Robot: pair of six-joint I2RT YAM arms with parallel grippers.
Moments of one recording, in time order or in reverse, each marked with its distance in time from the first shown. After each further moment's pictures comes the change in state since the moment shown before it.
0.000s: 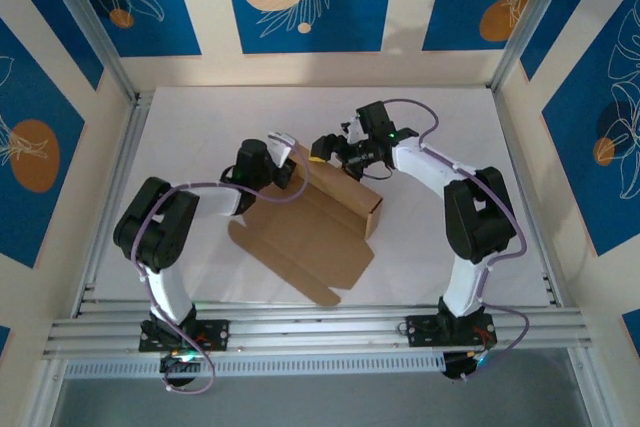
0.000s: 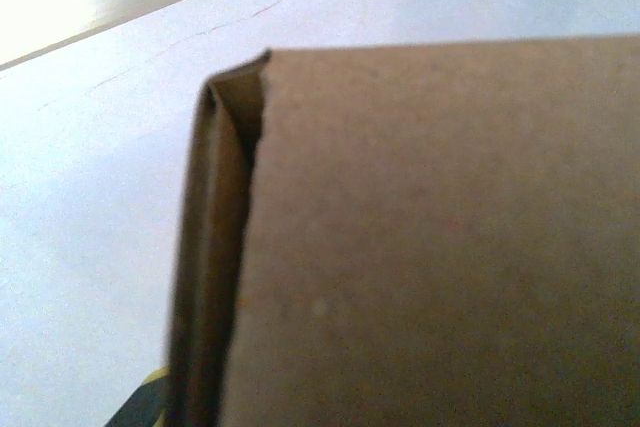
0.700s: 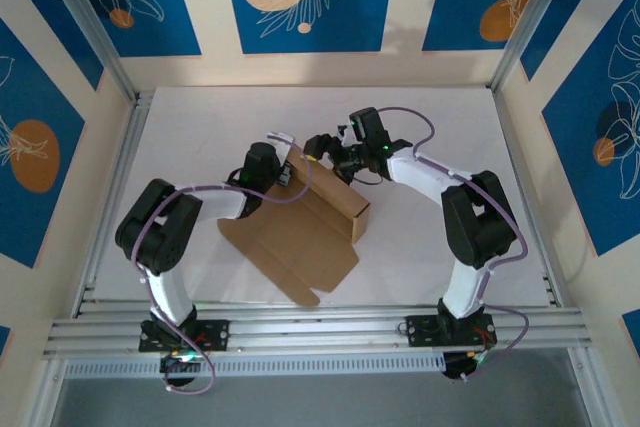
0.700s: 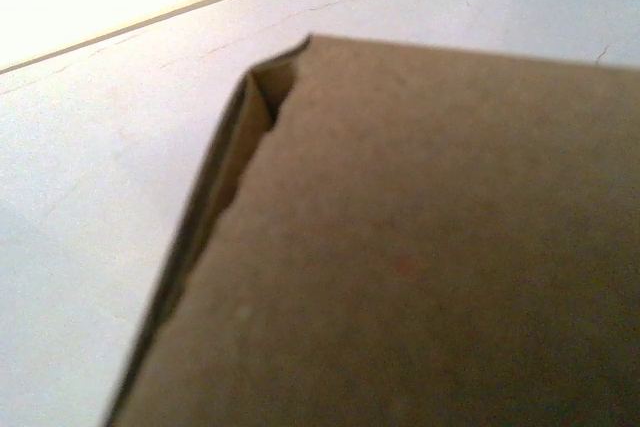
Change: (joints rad) left arm -0.054 -0.008 0.002 -0.023 -0.269 -0.085; right arm 0.054 -0.028 -0.086 0.207 0.052 0.211
